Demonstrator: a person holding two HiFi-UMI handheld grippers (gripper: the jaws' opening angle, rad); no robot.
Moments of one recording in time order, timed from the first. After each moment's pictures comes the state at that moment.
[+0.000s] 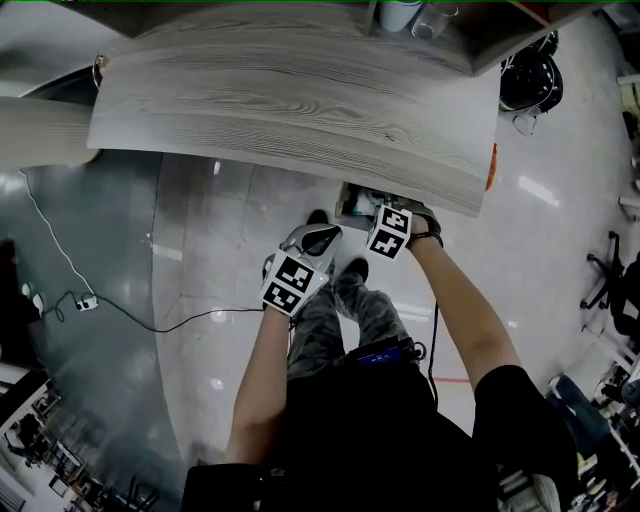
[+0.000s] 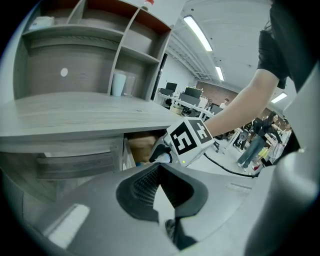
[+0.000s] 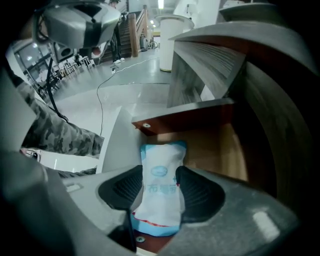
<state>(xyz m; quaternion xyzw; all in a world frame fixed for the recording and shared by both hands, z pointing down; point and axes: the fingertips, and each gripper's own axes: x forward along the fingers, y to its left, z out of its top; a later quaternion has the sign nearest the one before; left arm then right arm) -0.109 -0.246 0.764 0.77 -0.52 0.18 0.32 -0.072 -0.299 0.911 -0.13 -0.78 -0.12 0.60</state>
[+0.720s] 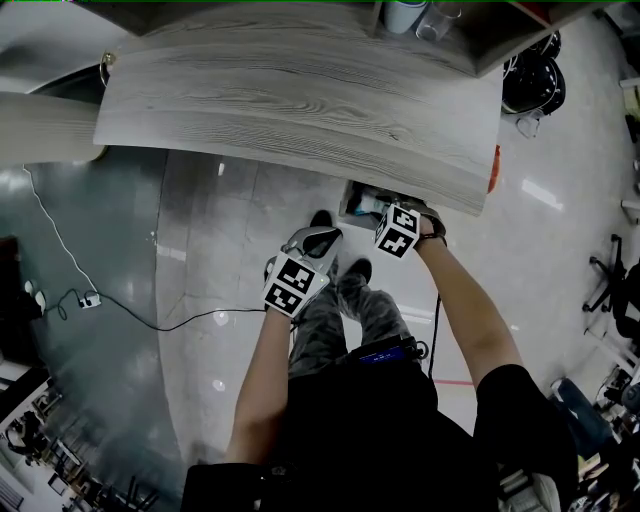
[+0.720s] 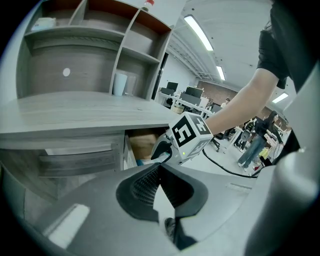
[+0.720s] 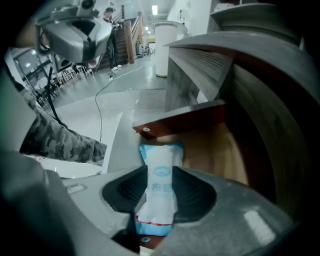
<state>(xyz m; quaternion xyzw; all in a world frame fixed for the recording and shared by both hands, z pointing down) -0.111 -0.232 0.765 0.77 -0.52 0.19 0.32 -0.074 -0.299 0.901 -0.12 -0.80 -0.09 0.58</state>
